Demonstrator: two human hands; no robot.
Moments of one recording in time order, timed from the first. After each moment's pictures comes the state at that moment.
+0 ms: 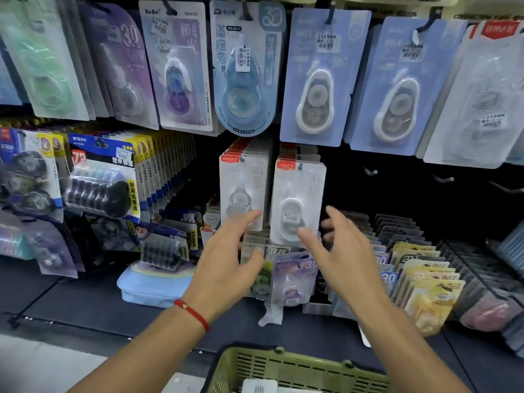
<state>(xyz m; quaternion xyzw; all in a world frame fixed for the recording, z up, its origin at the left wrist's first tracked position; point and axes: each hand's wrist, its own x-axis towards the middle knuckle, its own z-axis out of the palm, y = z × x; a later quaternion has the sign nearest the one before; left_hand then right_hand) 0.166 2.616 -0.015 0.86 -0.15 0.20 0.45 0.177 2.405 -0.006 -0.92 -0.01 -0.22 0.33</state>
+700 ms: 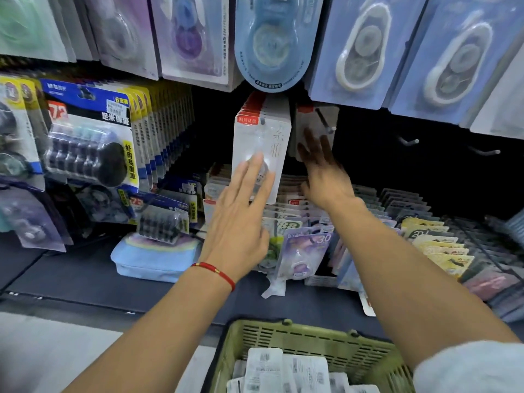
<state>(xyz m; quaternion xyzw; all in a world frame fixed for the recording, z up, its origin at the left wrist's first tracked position) 0.207 2.633 -0.035 0.92 -0.21 0.23 0.21 0.342 2.419 -0.021 -0.97 -0.10 -0.20 -0.04</state>
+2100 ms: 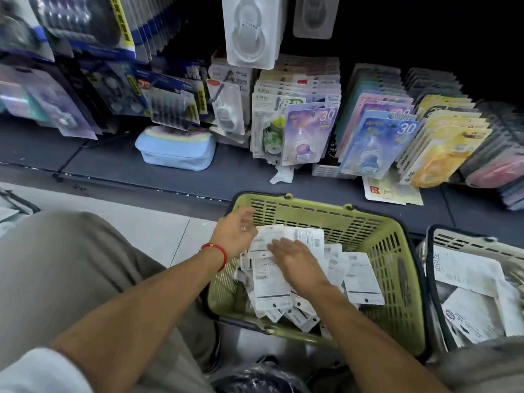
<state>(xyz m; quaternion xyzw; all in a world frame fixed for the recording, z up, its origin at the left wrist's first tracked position) 0.078 2.627 -0.245 0.89 0.05 -0.13 0.44 0.038 2.430 -0.312 -0.96 -0.22 0.08 0.14</state>
